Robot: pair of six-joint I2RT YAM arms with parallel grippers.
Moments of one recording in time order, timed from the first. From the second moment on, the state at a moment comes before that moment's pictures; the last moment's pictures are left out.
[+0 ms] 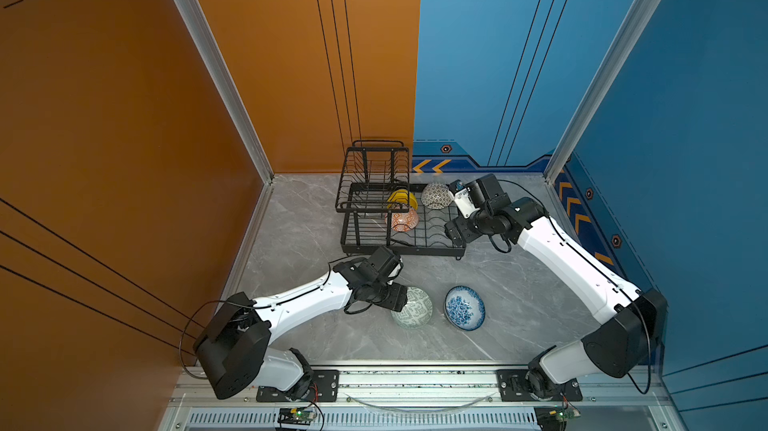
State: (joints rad) left arm -0.80 1.42 0.84 -0.55 0.14 -0.48; right arm 0.50 1.51 1.47 -0.91 0.09 -0.08
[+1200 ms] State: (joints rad) left arm -0.75 1.55 0.91 -0.59 0.16 -0.43; right arm 0.49 1.51 1.47 -0.91 0.09 -0.08
